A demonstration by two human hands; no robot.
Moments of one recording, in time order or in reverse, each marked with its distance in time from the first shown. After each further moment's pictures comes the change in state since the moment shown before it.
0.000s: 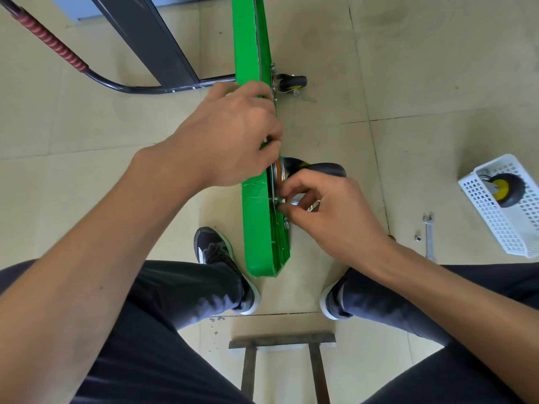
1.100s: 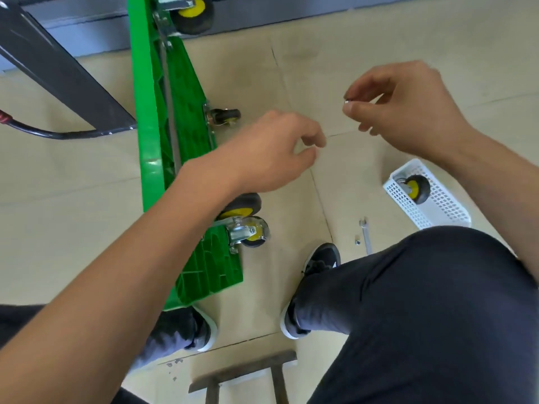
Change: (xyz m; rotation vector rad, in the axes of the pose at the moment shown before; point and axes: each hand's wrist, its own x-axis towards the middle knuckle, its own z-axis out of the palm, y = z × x) left_hand 0.112 0.122 -0.009 -0.492 -0.022 0.067; right_hand 0.021 0.005 -0.227 -0.342 0.367 0.068
